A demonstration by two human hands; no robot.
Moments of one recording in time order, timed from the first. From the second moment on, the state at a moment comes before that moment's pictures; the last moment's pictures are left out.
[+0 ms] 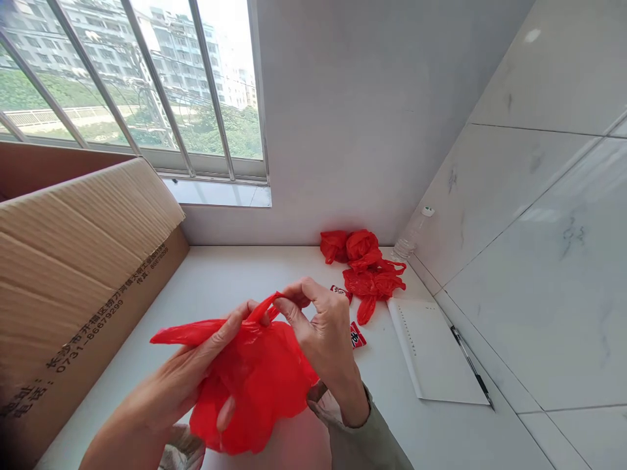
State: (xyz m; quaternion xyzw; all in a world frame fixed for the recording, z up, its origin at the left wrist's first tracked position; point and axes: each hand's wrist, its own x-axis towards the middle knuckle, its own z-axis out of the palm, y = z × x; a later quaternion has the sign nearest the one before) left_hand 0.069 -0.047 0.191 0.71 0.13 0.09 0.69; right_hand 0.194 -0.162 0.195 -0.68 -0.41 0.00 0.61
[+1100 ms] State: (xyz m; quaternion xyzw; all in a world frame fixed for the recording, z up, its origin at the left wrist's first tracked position) left_hand 0.074 -0.025 0.178 0.90 -0.01 0.40 0.19; right_hand 0.209 -0.152 0.181 -0.59 -0.46 0.32 0.58
